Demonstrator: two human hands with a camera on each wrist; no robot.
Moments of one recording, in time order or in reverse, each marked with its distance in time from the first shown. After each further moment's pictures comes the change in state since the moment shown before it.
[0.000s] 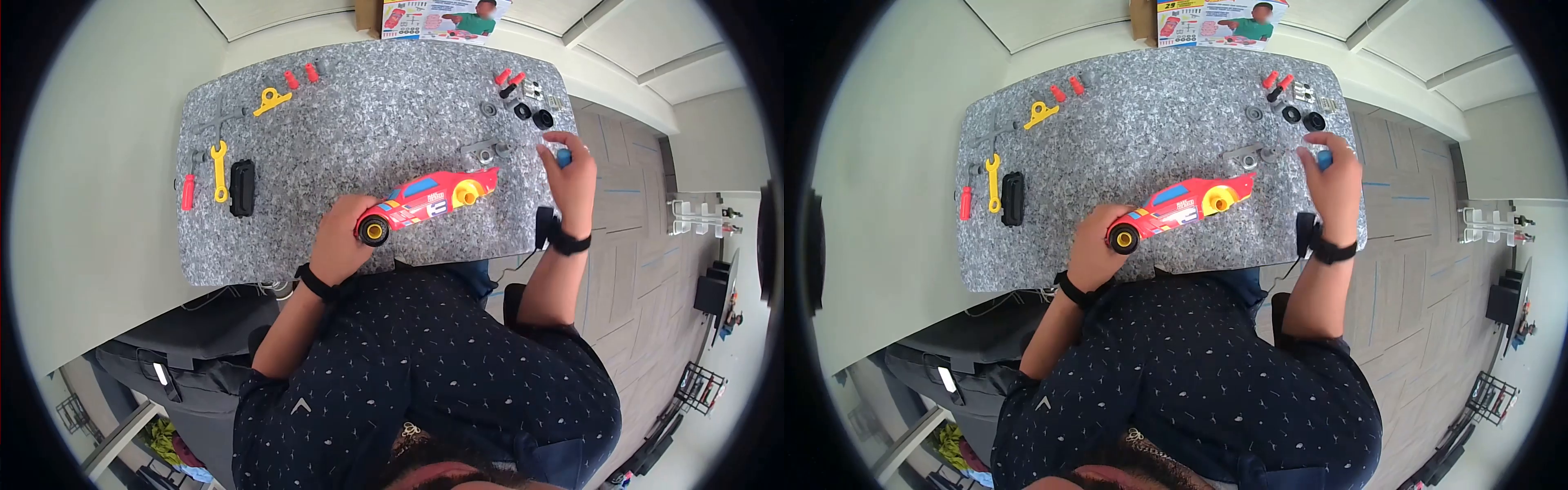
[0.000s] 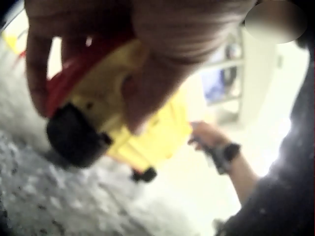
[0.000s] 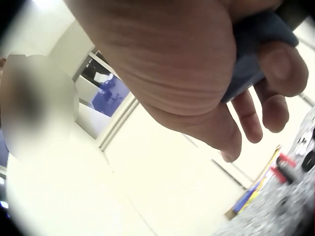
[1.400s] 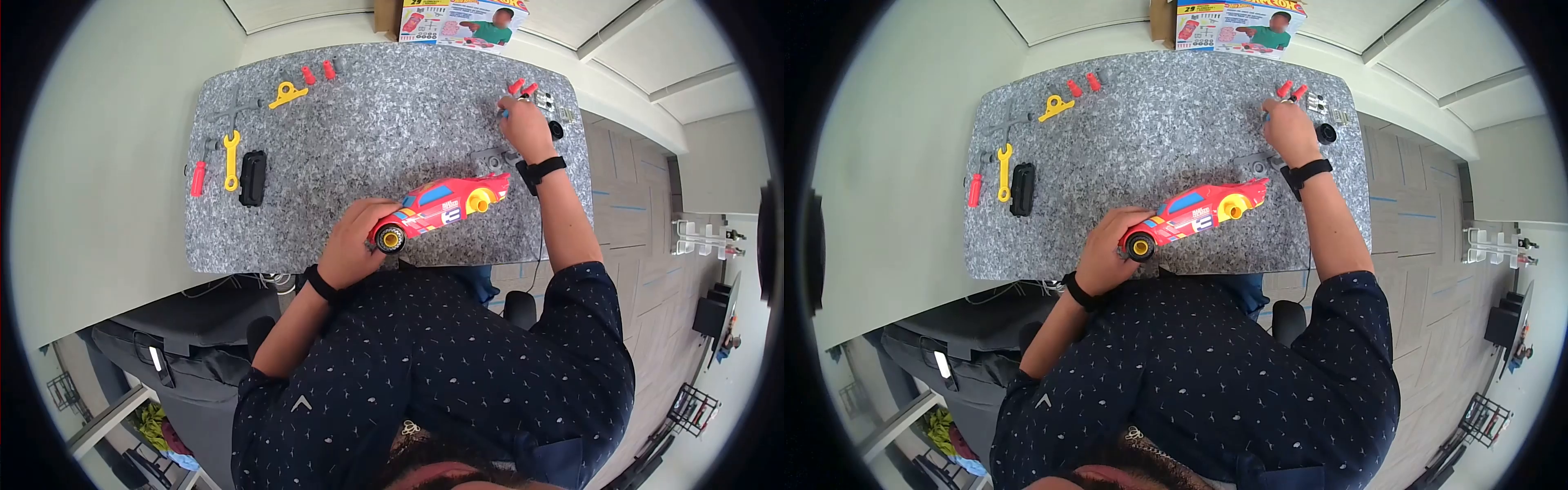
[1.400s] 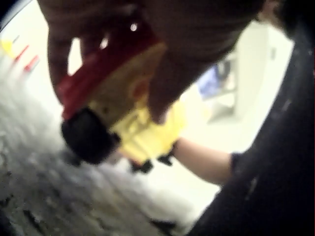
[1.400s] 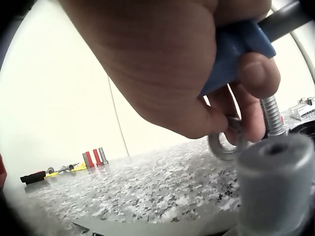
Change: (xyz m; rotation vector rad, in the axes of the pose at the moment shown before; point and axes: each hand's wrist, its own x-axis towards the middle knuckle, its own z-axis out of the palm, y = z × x) left_hand -0.011 0.011 0.001 0.044 -0.026 0.118; right_hand 0.100 0.040 0.128 -0.382 -0.294 -0.369
